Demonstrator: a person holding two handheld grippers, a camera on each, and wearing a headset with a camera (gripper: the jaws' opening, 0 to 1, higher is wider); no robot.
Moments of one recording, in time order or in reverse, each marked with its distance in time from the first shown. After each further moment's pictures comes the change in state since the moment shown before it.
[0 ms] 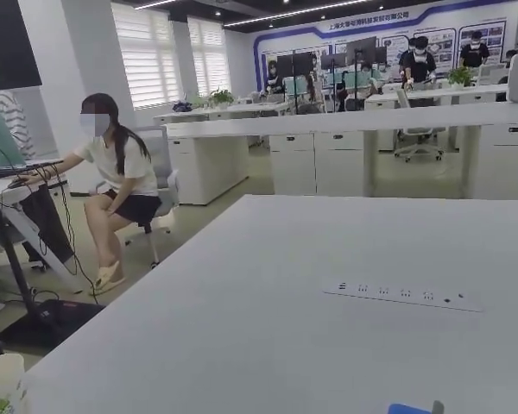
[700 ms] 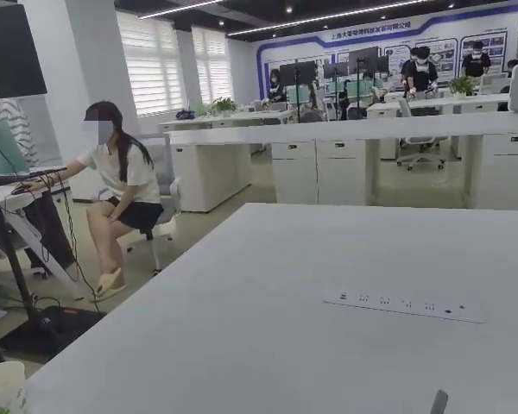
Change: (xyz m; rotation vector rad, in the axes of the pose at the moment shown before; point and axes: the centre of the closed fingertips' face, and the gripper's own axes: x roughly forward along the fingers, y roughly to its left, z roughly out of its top) left arm 0.000 -0.002 0.000 -0.006 0.001 -0.012; right arm -0.021 0.014 0.045 -0.041 -0.147 0.006
